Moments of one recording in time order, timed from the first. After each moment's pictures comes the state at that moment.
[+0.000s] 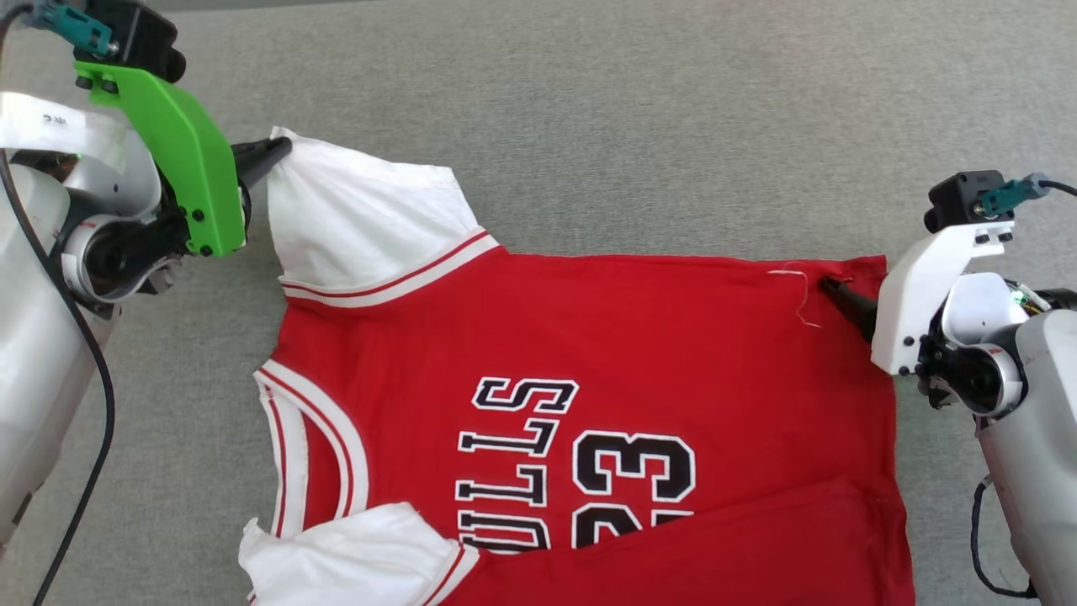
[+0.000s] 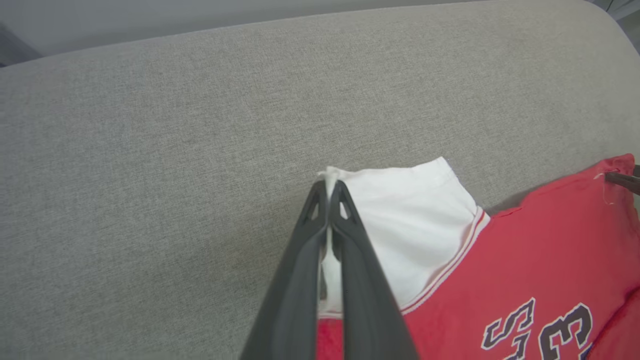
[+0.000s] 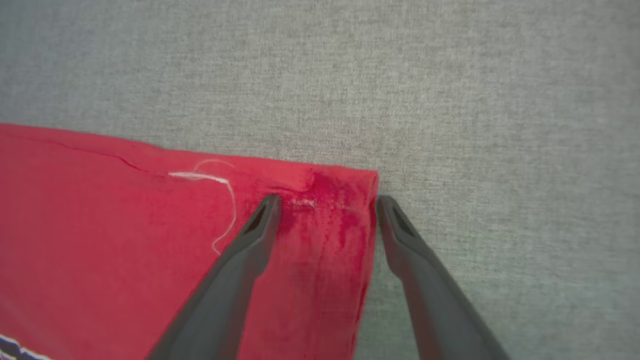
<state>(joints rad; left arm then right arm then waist) -0.96 0.66 -0.67 0.43 -1.10 -0.12 0.57 -0.57 -0.29 0.16 0.41 0.51 0.13 0.65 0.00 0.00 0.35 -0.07</state>
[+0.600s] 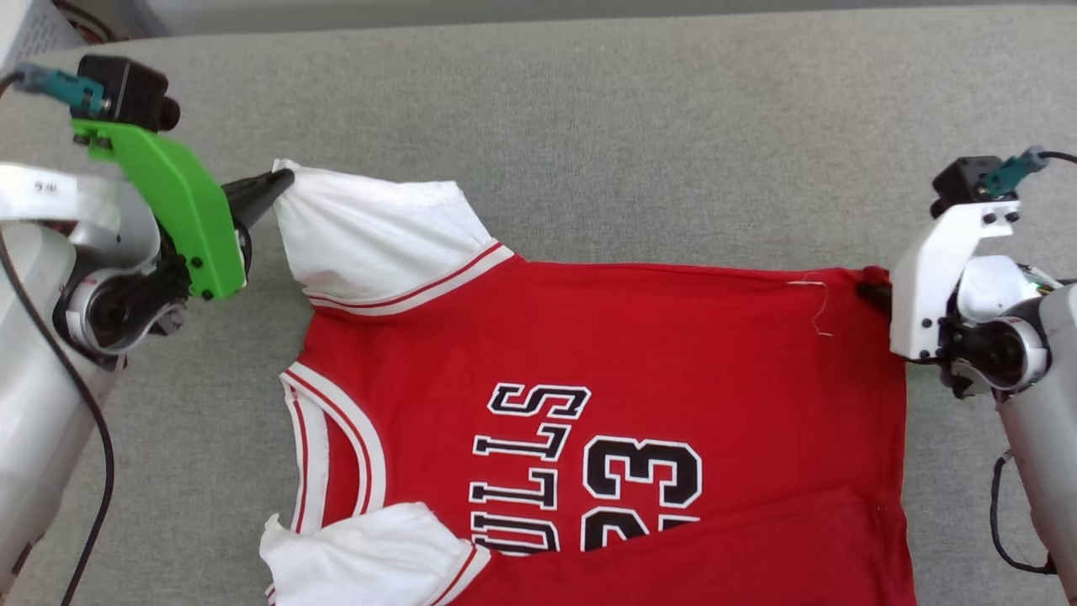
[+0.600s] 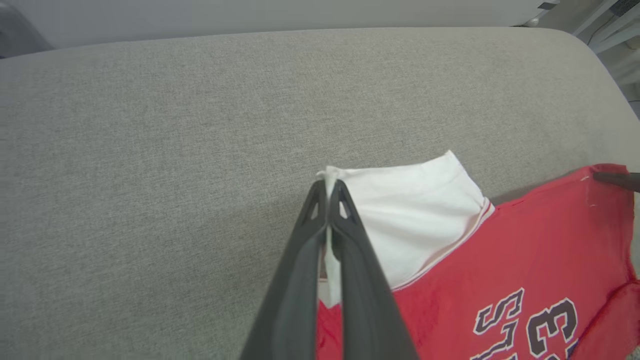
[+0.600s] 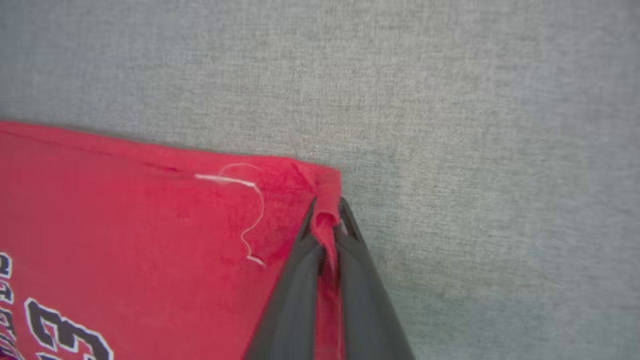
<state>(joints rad) -0.85 0.68 -0.64 0.38 -1.13 -0.12 0.47 -0.64 -0.32 0.18 0.49 0.55 0.13 0.79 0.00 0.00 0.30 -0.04</state>
